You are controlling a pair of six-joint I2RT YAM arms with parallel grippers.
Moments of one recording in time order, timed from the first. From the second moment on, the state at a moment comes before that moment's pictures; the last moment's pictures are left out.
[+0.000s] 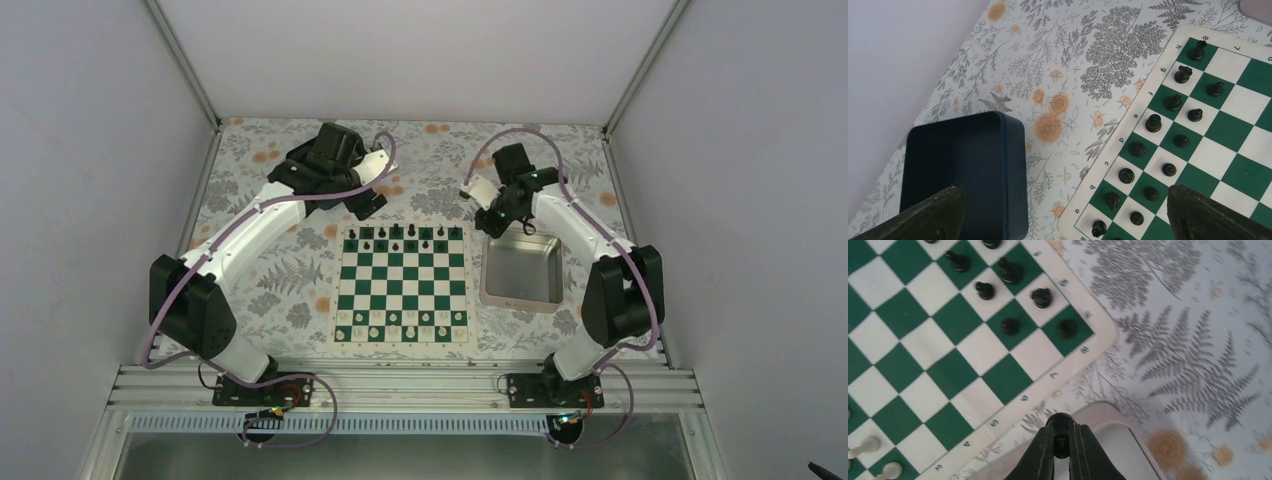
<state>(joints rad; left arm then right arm) -0.49 1.56 1.40 -0.65 0.06 0.54 0.32 1.63 1.30 -0.87 -0.20 -0.53</state>
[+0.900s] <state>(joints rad) -0.43 1.52 1.35 -0.64 0.08 0.55 0.43 1.91 1.30 -0.73 -0.26 -0.53</state>
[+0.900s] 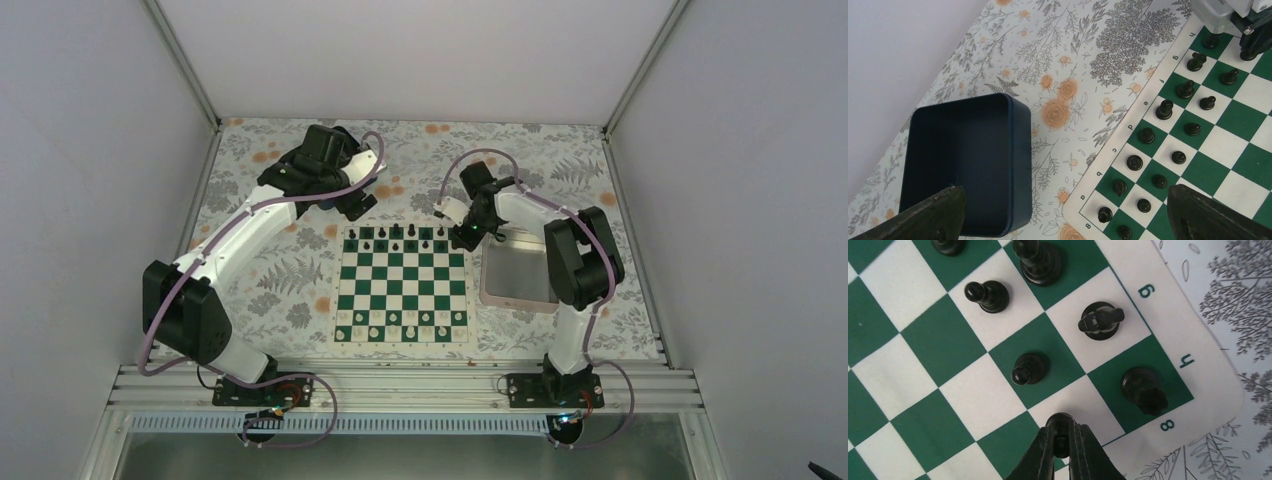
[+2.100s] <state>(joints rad) -0.42 1.51 1.34 -0.63 0.11 0.56 0.42 1.90 1.30 -0.73 -0.22 -0.54</state>
